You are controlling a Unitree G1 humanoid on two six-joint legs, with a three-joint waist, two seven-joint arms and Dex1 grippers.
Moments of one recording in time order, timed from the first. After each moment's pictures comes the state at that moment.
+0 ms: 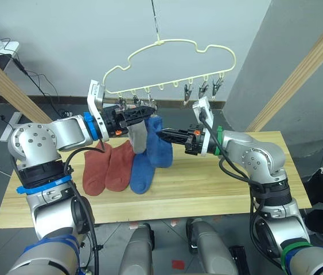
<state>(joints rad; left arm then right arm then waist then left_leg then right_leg) -0.84 0.43 0.50 0.10 -0.96 1.51 -0.44 -0.70 -0.21 0.06 -0.10 0.65 0.96 0.72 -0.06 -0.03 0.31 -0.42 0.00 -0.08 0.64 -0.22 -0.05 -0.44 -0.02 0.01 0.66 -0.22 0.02</state>
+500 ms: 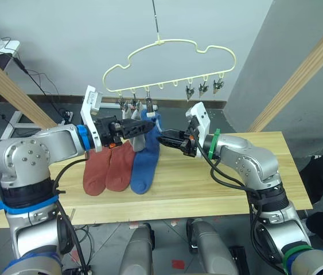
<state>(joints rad) -0.62 0.59 0.35 -0.25 -0.95 1.35 -0.54 -0.64 -0.22 0.17 -0.17 0.49 0.84 0.62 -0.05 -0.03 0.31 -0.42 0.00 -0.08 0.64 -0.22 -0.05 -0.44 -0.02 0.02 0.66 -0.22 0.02</state>
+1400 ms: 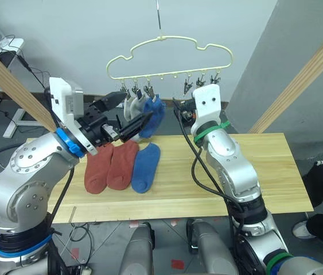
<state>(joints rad) -0.38 0.60 0.32 -0.62 -0.81 0.80 -0.48 -0.64 0.03 0.21 -0.17 -0.04 0.54 -0.05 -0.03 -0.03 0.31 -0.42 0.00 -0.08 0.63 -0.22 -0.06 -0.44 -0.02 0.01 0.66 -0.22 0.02</state>
